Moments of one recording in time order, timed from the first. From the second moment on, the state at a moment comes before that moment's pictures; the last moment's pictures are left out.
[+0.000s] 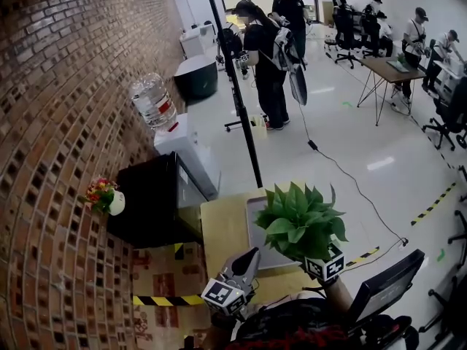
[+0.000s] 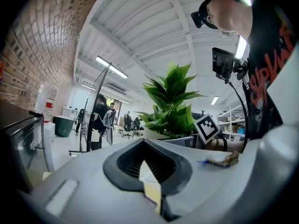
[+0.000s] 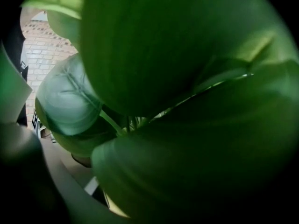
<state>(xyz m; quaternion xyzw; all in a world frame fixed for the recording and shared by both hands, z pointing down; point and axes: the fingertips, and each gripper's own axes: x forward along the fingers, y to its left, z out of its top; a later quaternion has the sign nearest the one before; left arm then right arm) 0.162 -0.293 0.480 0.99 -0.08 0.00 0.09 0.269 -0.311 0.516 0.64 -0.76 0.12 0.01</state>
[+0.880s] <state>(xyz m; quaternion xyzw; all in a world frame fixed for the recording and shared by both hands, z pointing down) 0.096 -0.293 0.490 0.97 -0.21 0.01 0.10 0.250 -0.362 0.687 0.57 -0.81 0.12 0.07</state>
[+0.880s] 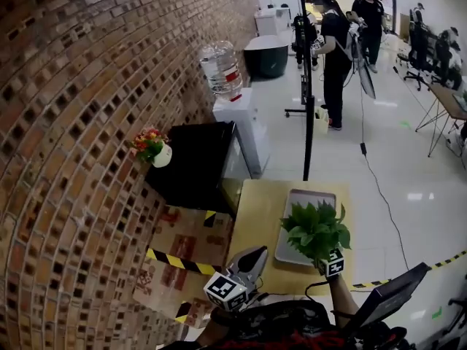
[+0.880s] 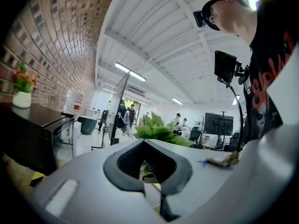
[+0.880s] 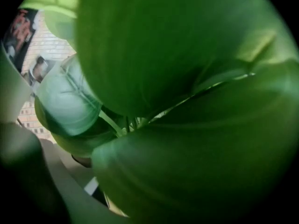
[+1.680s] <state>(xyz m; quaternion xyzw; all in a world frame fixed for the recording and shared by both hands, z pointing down) 0.061 -0.283 0.479 0.94 -0.31 0.01 0.12 0.260 -0.429 0.848 0.56 -0.77 0.25 0.18</state>
